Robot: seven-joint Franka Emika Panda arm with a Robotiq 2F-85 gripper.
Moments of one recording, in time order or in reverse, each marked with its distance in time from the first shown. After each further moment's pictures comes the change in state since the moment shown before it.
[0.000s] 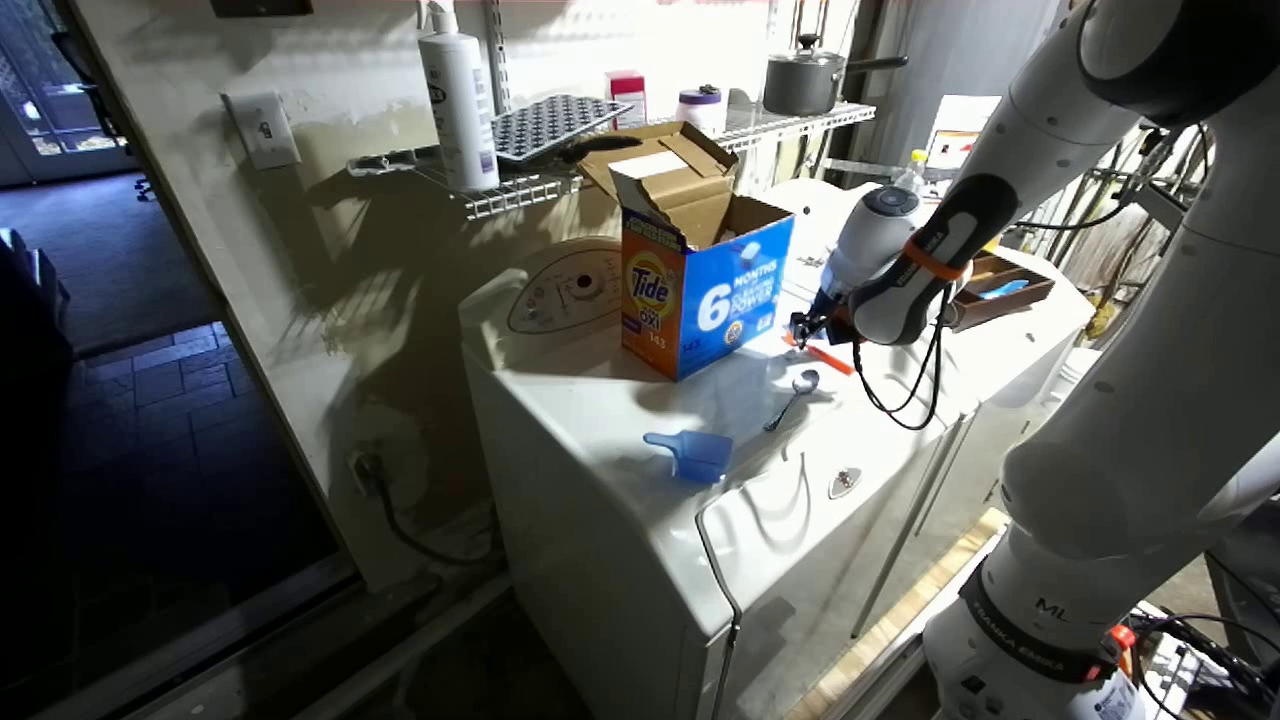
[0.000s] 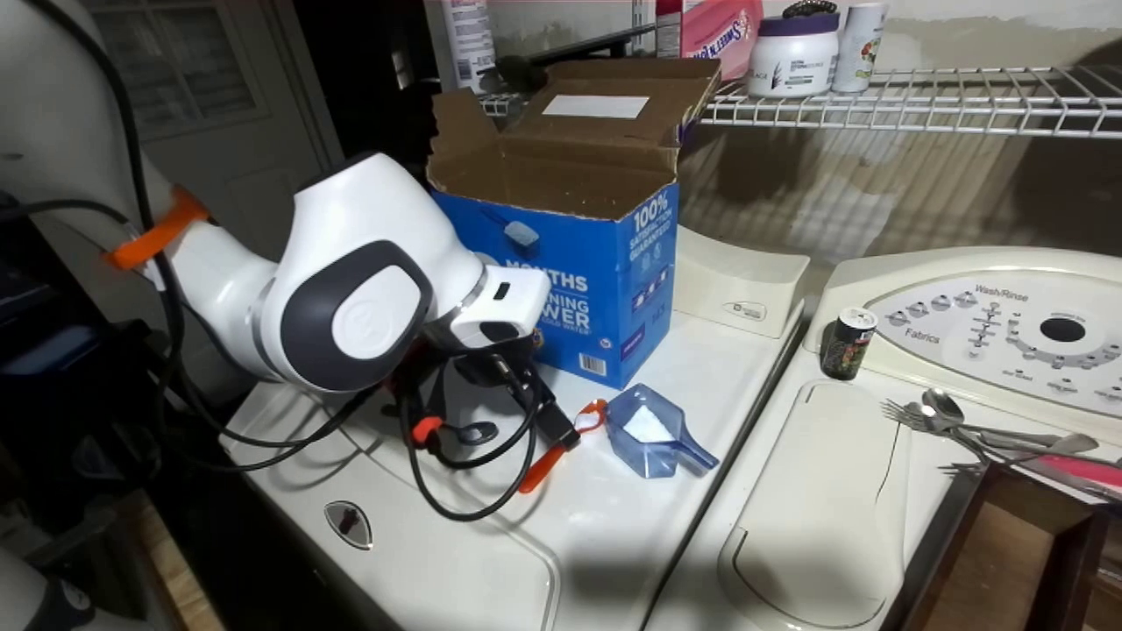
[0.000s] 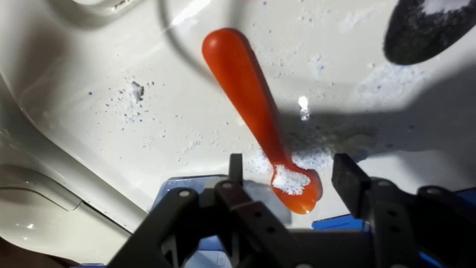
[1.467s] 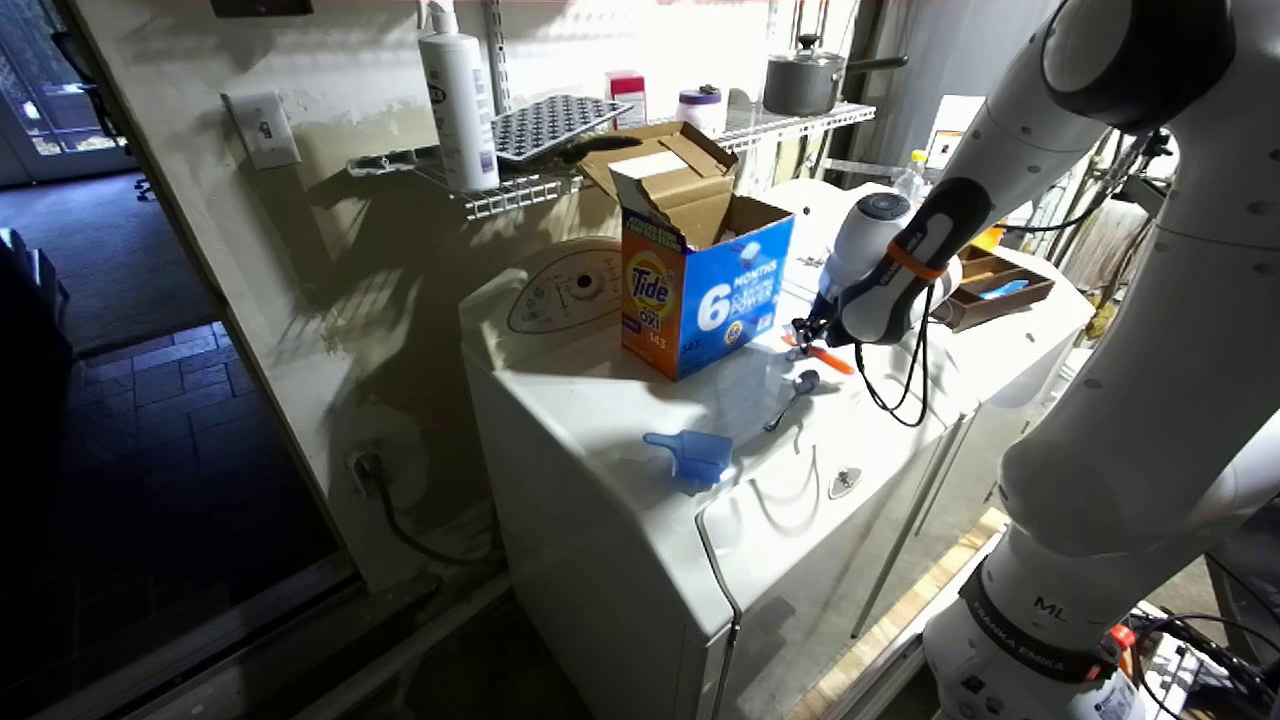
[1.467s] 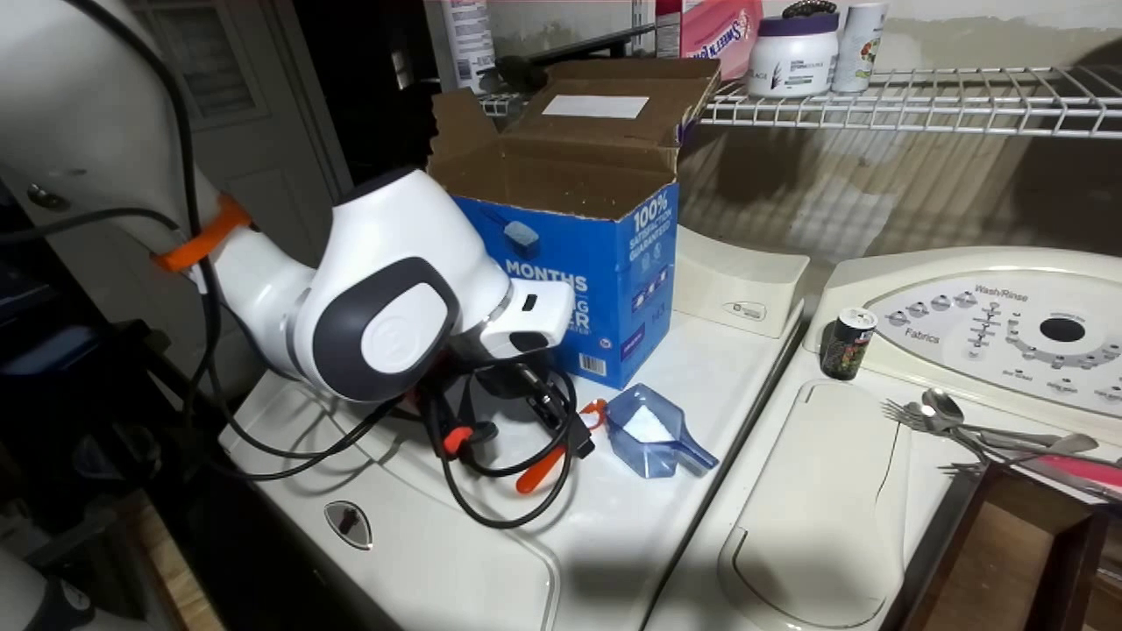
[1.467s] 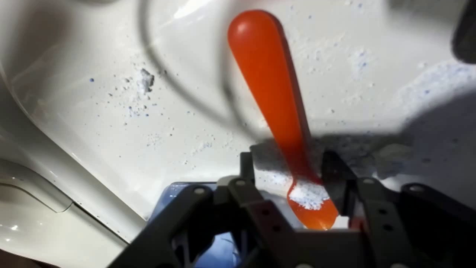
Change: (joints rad) arm -0.028 0.076 0.025 0.053 0.084 -0.006 -0.137
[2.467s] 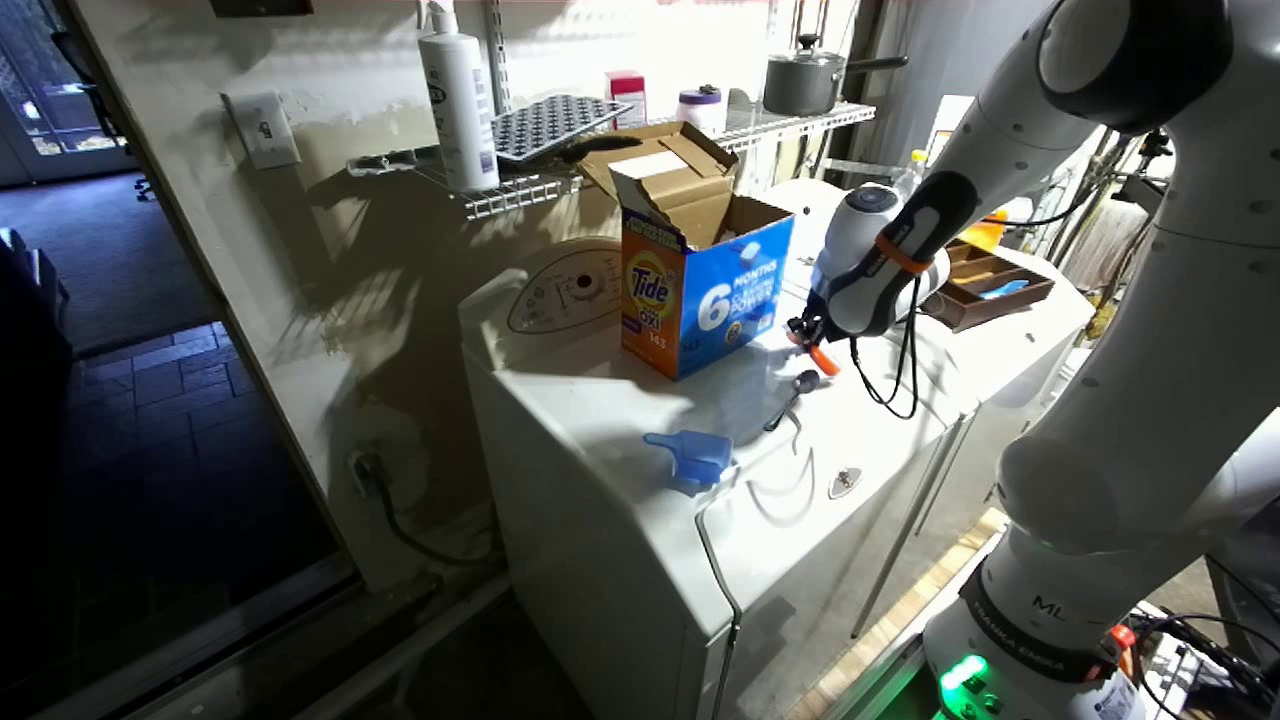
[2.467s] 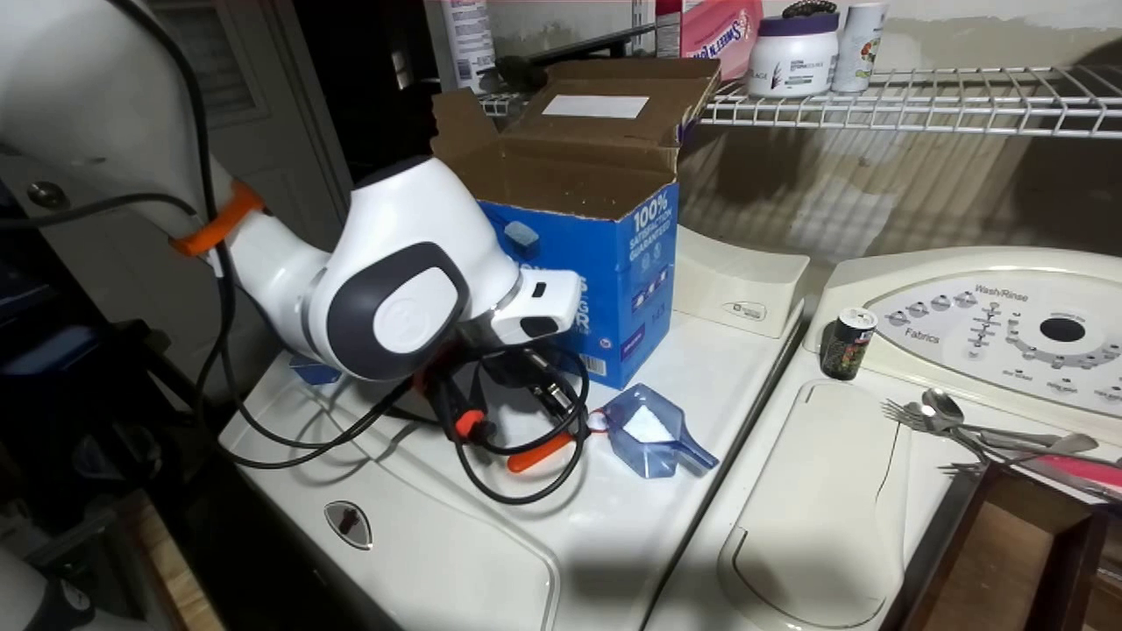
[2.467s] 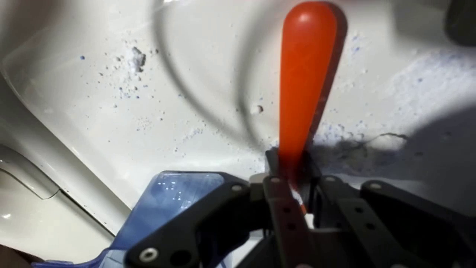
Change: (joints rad) arm -0.020 0.005 0.056 0.037 0.059 -0.070 -0.073
